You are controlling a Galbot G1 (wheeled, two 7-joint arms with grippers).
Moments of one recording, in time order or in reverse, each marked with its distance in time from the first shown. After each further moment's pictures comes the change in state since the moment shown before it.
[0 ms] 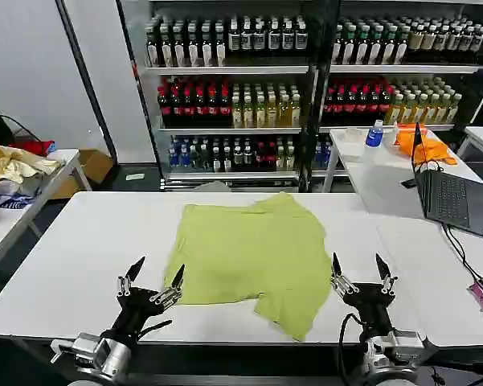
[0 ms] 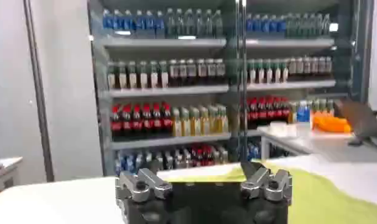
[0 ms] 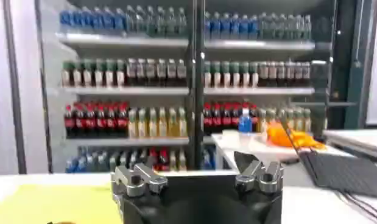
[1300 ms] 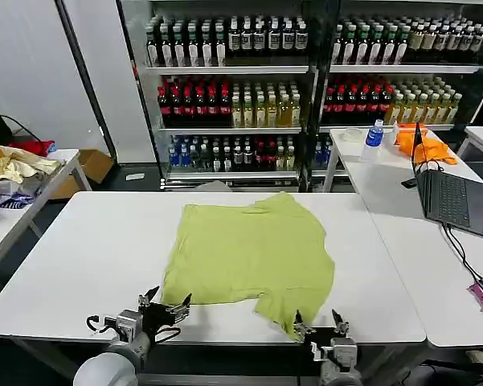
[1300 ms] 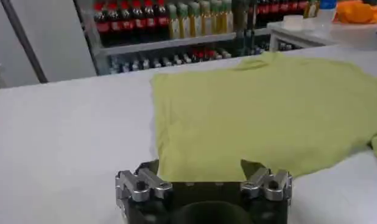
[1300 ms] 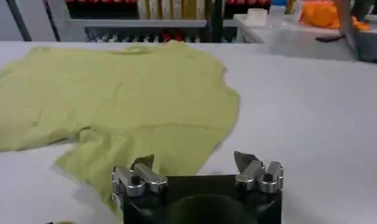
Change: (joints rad) left arm -0.169 0.055 0.156 0.247 -0.086 0.211 -0.068; right arm 0.041 0.026 -0.255 -0.190 0.097 -0.154 0.121
